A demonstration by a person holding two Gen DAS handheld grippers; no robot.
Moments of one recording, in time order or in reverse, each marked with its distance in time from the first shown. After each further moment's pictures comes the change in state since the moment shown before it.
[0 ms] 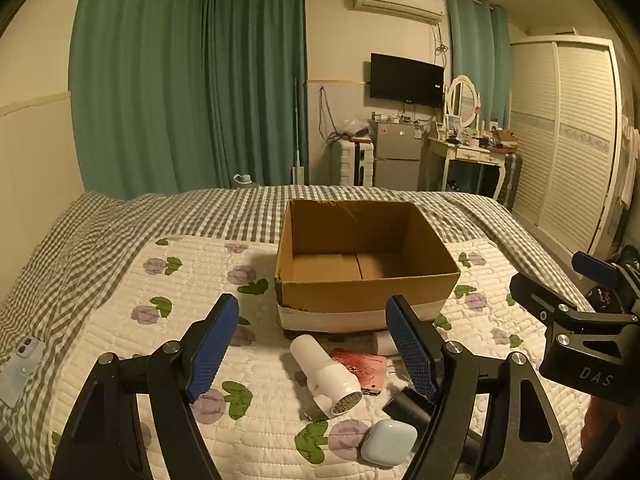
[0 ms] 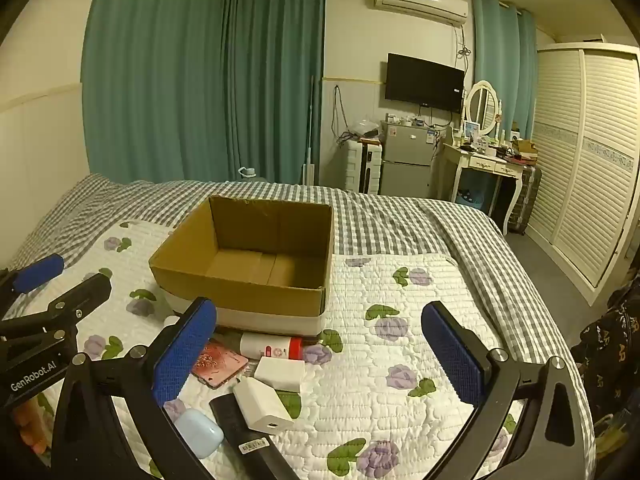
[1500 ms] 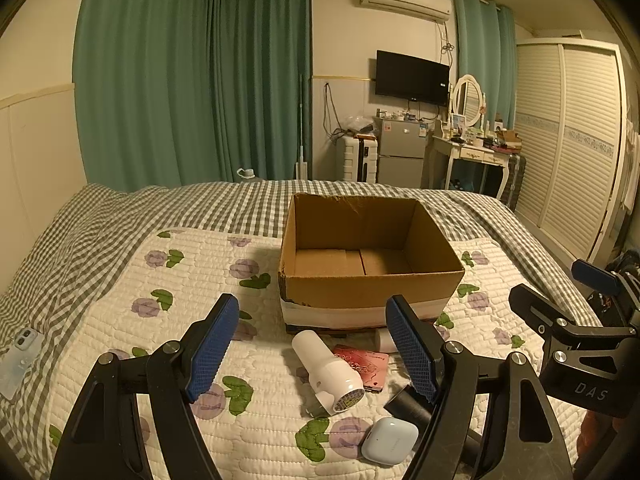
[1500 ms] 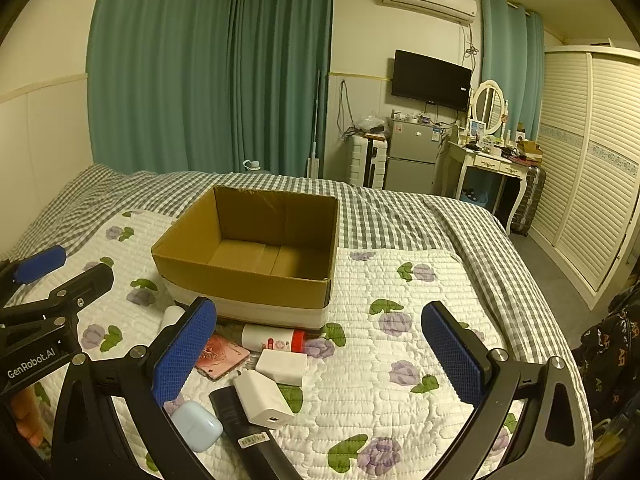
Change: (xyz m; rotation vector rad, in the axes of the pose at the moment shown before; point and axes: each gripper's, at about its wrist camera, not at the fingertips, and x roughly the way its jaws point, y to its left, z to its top) left arm 0.003 0.001 -0.002 -0.004 0.016 0.017; right arm 0.004 0.004 -0.007 -0.023 0.023 0.010
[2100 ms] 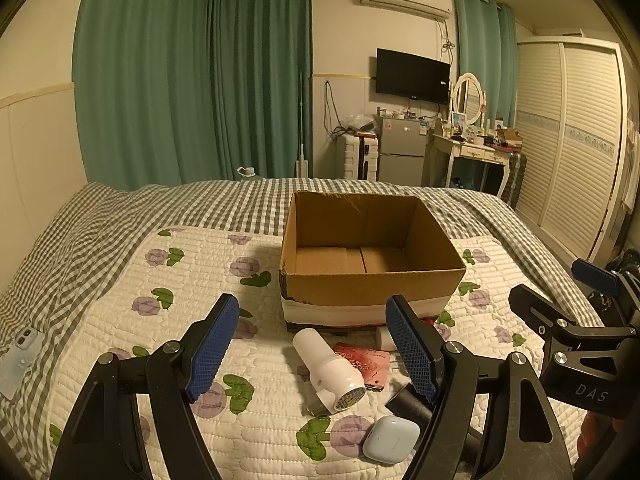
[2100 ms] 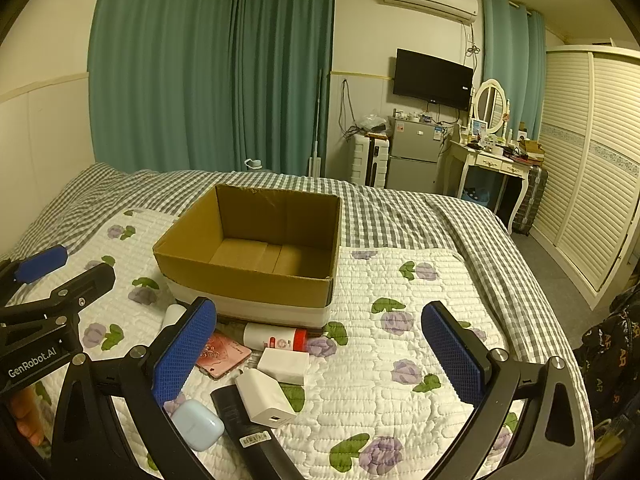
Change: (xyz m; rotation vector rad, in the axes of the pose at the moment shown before) left arm 0.000 0.000 -0.001 -0.001 0.007 0.001; right arm 0.000 0.001 -0.001 -0.003 0.003 0.003
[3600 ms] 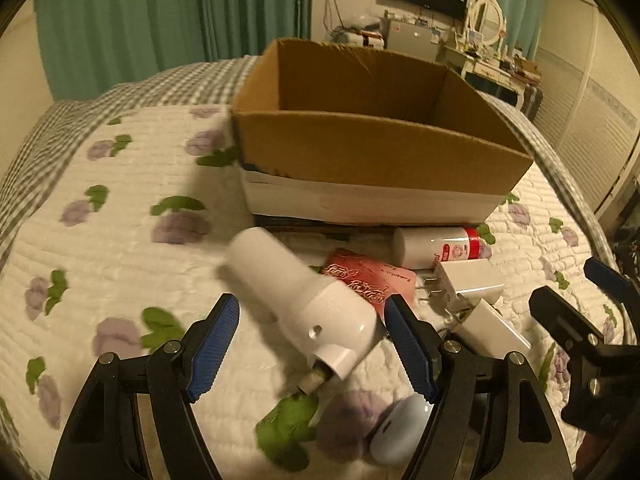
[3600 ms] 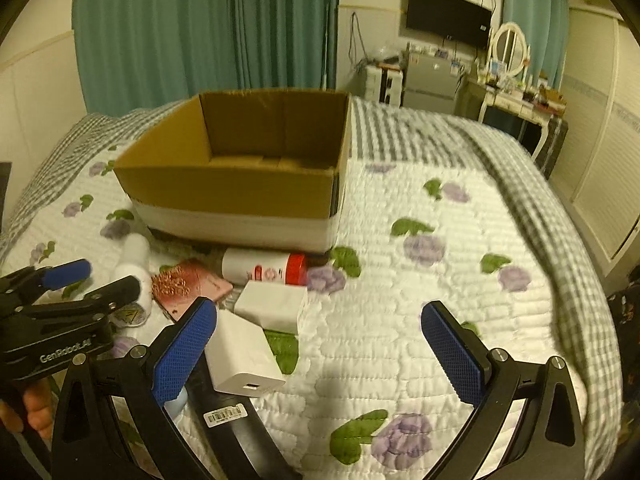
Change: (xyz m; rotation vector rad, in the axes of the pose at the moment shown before) left arm 0.120 -0.013 -0.056 -0.017 0.389 -0.018; right arm 0.083 -0.010 -0.049 0.017 0.266 0.064
